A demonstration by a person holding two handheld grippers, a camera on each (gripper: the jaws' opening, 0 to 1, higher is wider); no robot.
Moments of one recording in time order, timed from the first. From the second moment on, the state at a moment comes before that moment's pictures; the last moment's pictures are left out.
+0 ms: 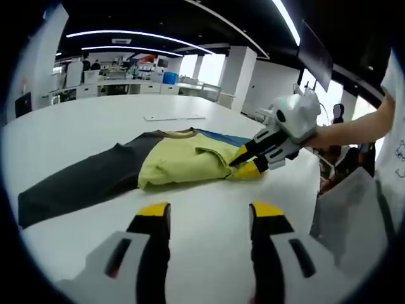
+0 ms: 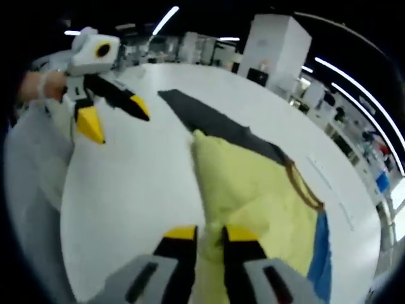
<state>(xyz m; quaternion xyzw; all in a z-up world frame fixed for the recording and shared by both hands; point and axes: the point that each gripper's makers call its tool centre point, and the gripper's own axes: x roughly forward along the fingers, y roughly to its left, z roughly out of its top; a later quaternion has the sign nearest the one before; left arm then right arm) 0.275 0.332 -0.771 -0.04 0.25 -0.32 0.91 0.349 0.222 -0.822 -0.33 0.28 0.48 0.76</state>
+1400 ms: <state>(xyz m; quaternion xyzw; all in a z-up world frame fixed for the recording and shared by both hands) 0.267 0.348 -0.746 -0.05 0.22 -0.27 0.94 0.302 0.172 -0.751 -0.22 0.29 0.47 0.80</state>
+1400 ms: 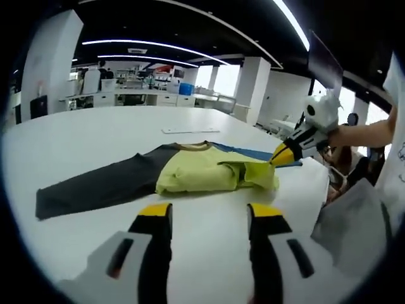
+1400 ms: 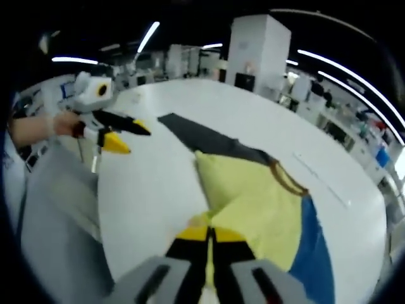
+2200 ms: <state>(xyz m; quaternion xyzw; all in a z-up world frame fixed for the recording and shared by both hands) 0.336 0.323 -0.809 -0.04 0.29 -0.29 0.91 0.276 0.110 -0.750 -0.17 0.32 0.39 0.85</state>
